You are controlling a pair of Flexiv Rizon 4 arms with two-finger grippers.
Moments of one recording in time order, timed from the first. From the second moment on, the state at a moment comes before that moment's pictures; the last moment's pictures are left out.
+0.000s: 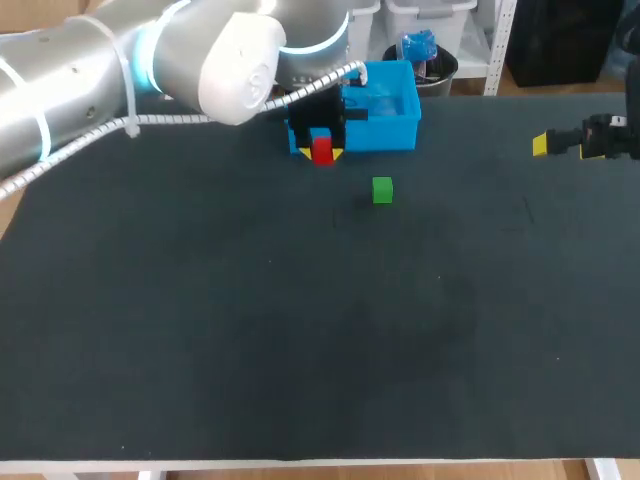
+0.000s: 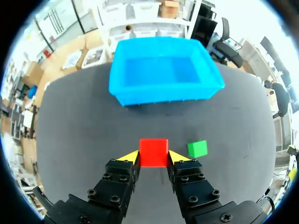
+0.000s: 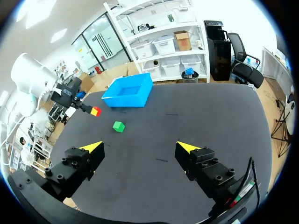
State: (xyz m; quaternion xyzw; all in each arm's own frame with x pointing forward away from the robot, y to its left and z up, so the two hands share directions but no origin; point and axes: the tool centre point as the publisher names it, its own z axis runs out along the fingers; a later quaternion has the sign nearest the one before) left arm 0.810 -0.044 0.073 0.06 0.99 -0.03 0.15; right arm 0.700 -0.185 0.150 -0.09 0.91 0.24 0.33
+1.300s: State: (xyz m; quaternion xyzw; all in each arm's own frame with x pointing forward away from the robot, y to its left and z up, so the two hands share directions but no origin) left arm 0.821 -0.014 0.136 0.19 0.92 -0.16 0.29; right arm 0.700 -0.185 0.150 -0.09 0.91 0.24 0.33
